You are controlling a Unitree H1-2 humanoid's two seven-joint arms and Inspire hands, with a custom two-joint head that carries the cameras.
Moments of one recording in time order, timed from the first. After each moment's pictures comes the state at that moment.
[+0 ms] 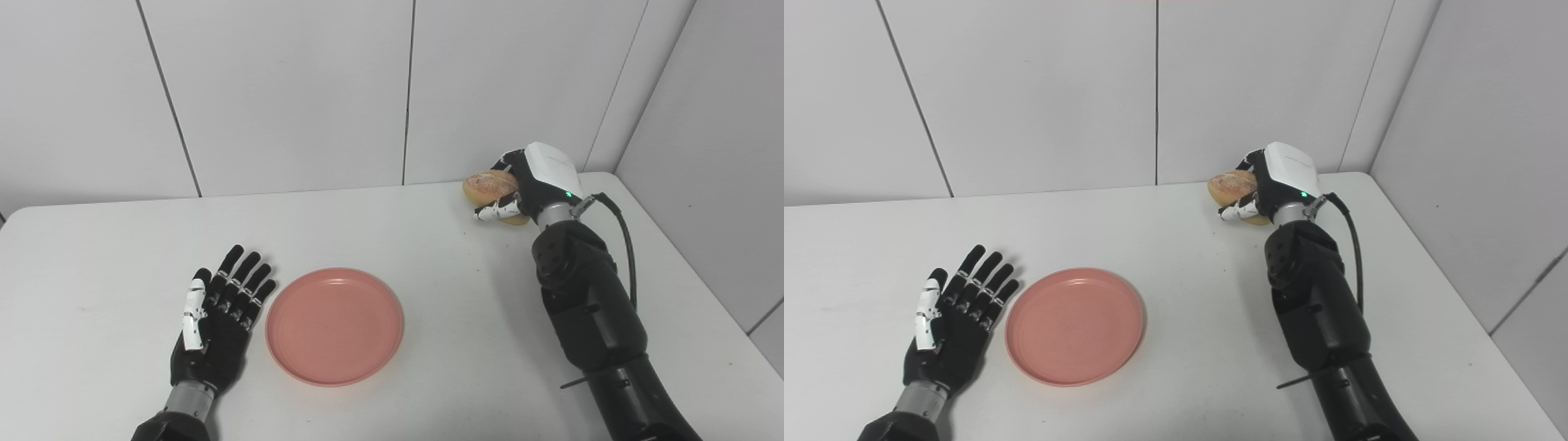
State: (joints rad) left arm -0.28 0.02 0.15 0.12 -0.56 0.26 -0.24; right arm -0.65 -0.26 0.02 0.07 -0.96 0.47 0.25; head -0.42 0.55
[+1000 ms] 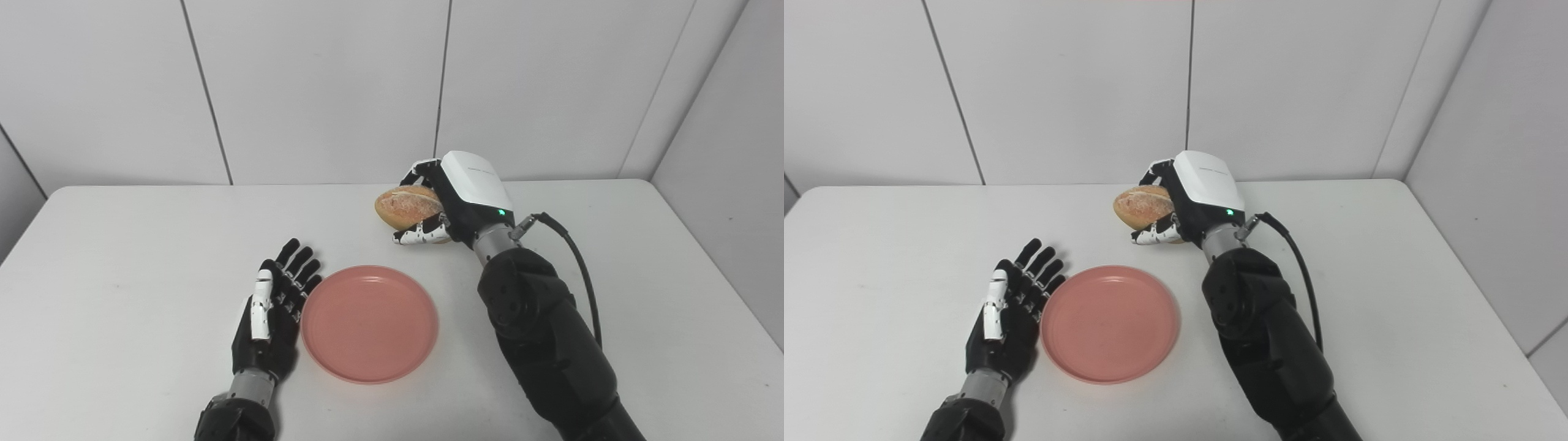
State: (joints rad) left arm -0.24 -0.09 0.06 0.06 -0.32 0.16 -0.11; right arm -0.62 -0.13 0.30 -0.15 -0.95 0.47 0.31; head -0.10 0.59
